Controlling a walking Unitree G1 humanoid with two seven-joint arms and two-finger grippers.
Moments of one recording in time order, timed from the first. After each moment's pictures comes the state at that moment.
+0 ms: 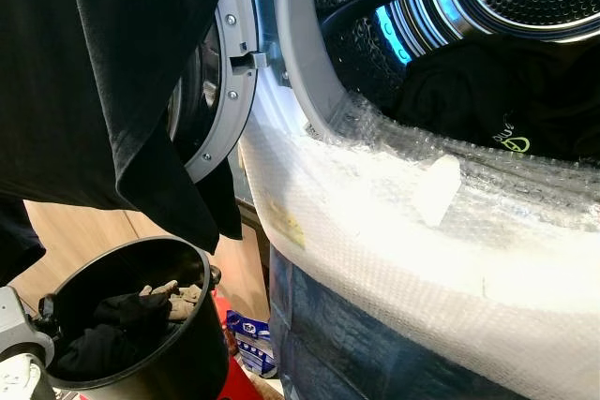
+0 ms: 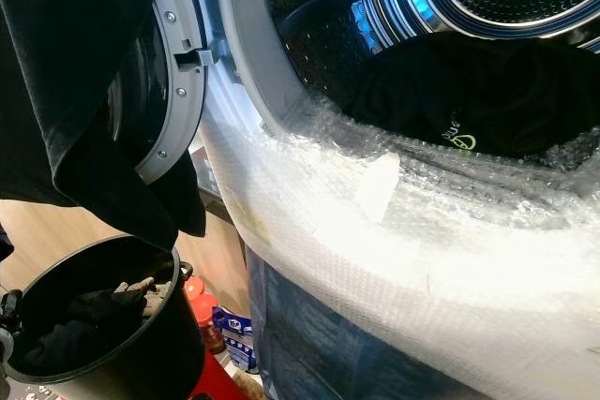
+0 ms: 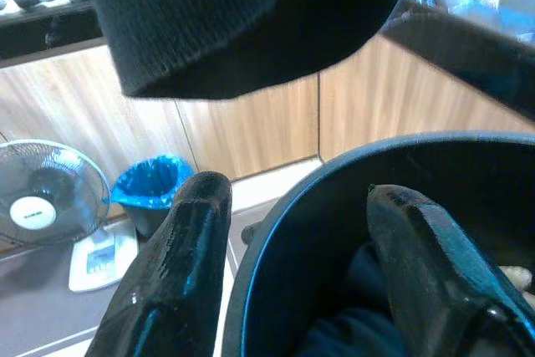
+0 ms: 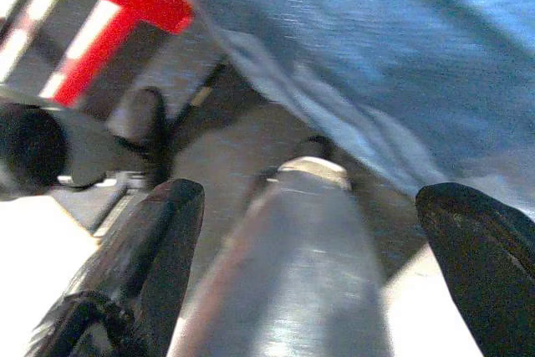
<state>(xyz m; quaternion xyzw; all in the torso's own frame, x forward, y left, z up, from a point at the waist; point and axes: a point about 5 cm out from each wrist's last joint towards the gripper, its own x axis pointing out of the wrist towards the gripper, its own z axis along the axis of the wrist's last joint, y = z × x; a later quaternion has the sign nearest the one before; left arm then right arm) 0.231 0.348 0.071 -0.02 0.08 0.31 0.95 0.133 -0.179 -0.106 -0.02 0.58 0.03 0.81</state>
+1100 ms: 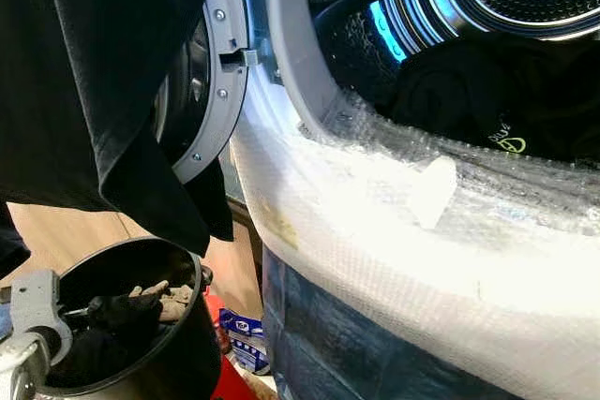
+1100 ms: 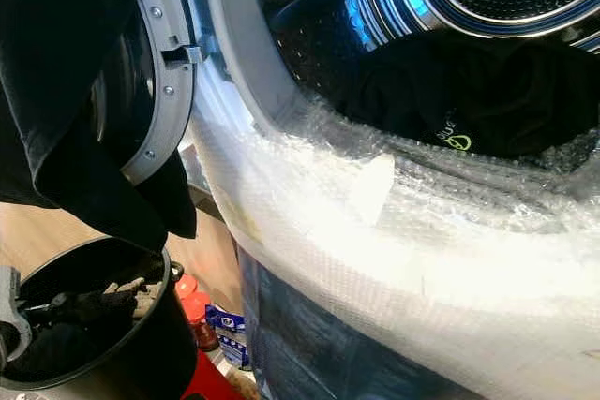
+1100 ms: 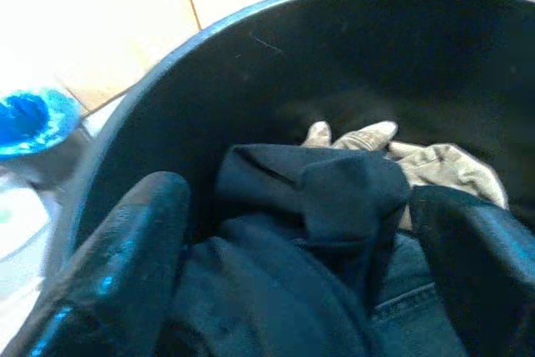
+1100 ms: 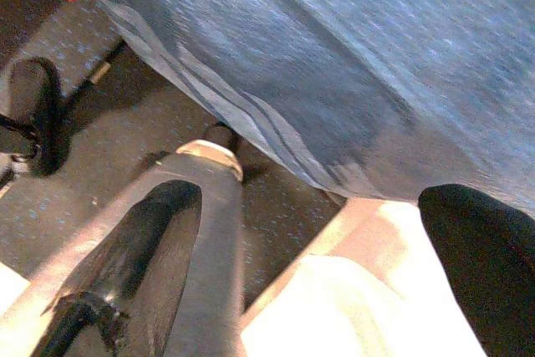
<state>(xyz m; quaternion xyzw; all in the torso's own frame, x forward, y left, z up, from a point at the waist) 0.255 0.343 0.074 -0.01 0.25 0.13 0.96 0.141 -0.199 -0.102 -0.13 0.58 0.00 0.80</state>
